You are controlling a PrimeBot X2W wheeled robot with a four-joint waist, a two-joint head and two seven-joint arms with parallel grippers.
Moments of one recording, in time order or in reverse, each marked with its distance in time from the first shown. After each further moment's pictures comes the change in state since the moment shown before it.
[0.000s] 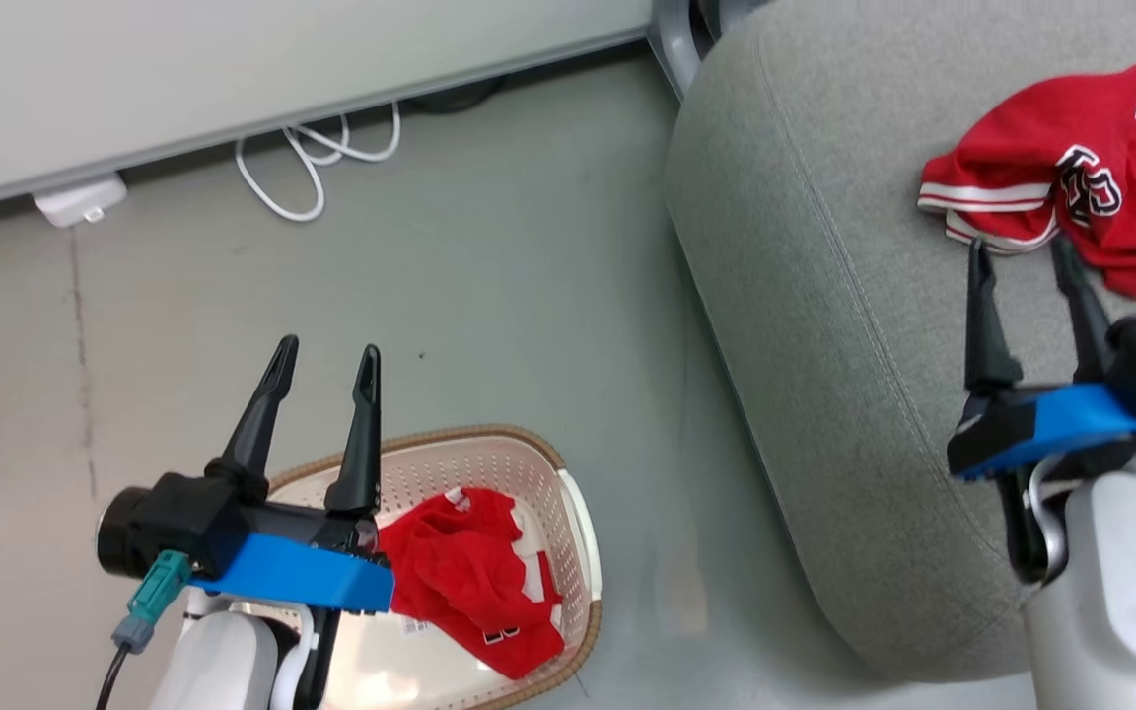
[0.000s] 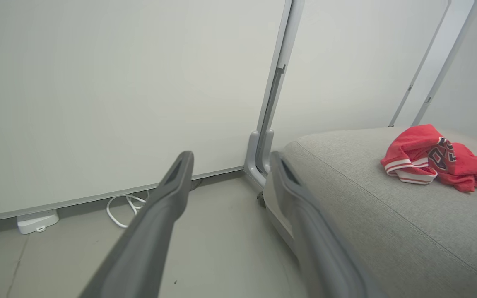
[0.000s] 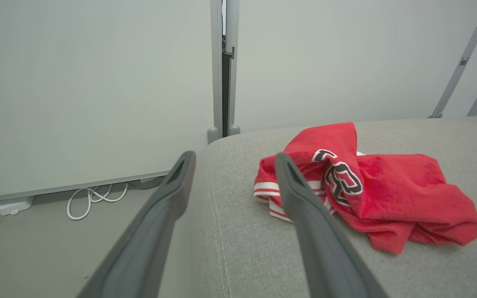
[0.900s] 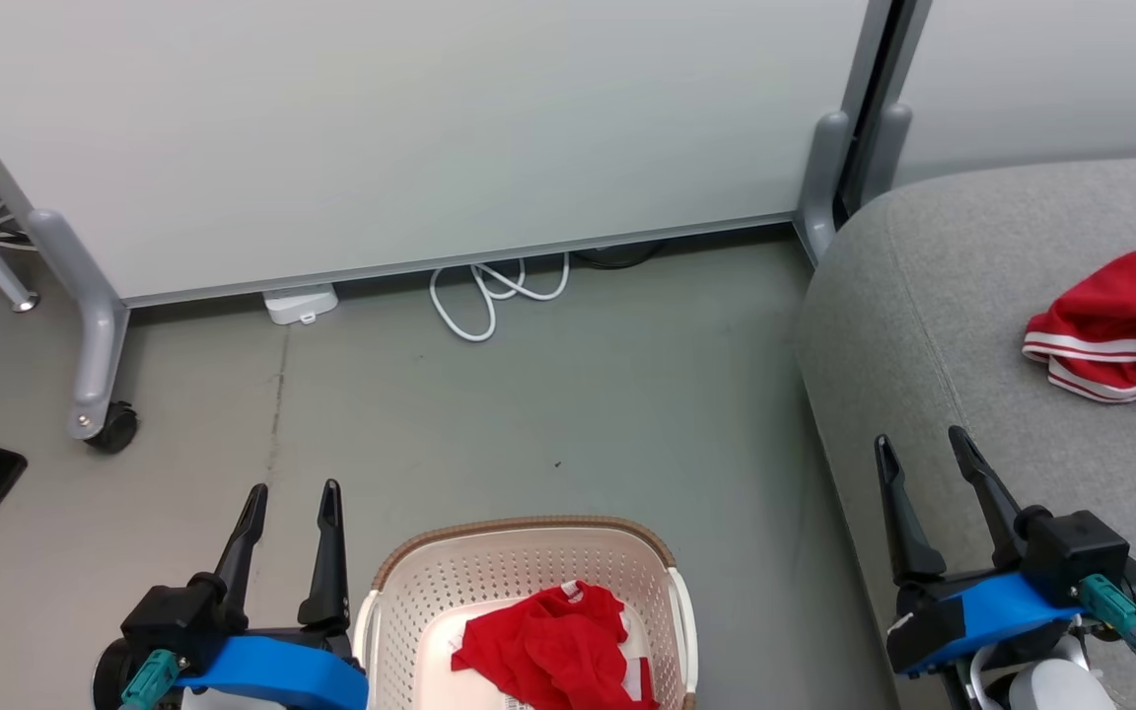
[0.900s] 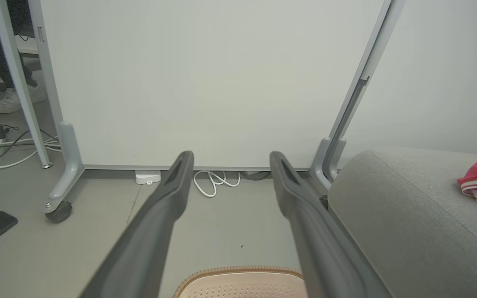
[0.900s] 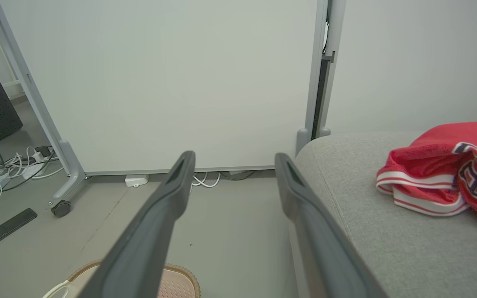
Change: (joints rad) left arm 0.169 -0.064 0.125 0.120 -0.008 -0.006 0.000; right arm 0.378 0.029 0.164 -0.218 0.056 0.000 0.030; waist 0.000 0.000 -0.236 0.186
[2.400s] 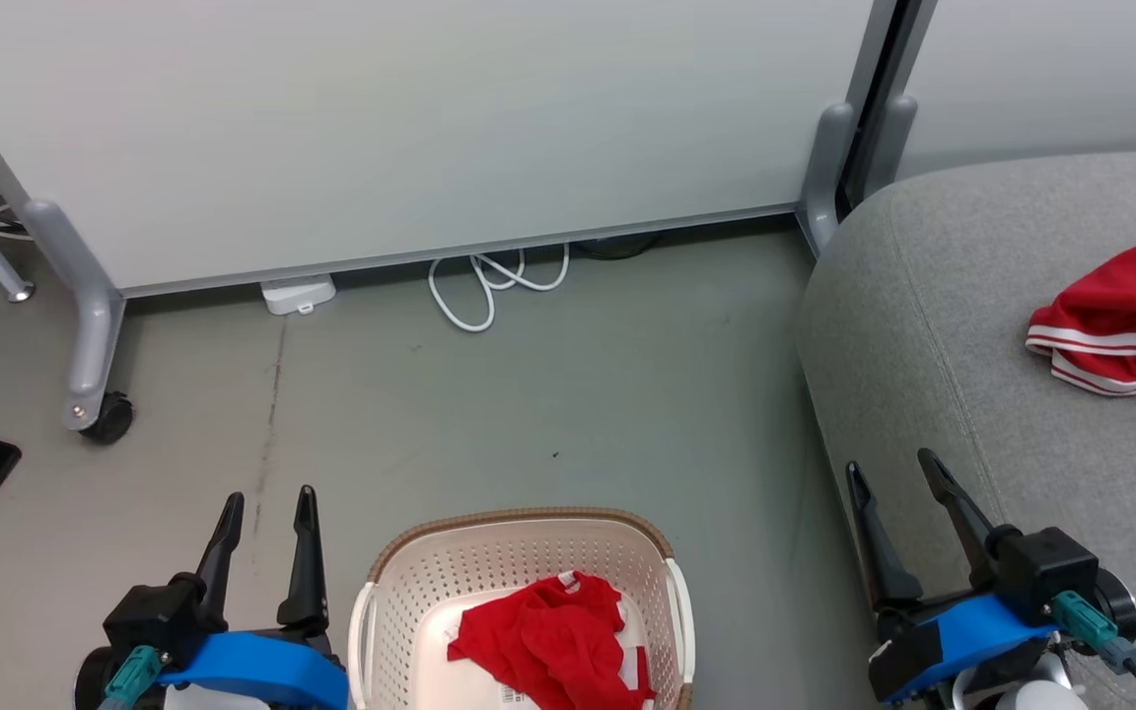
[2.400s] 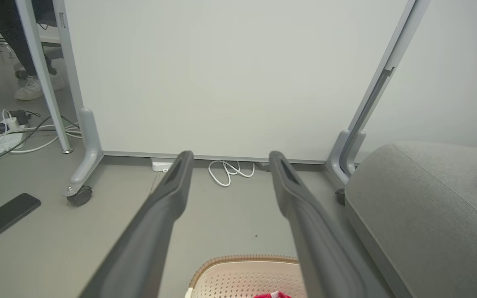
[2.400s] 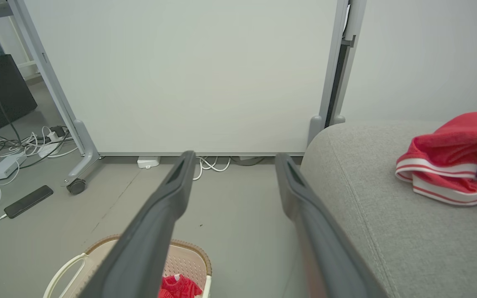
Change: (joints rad) left arm -0.014 0.013 0.036 0.066 -0.002 0.000 0.000; right arm 0.058 0.000 0.038 -0.050 -0.010 0.000 0.045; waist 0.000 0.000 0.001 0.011
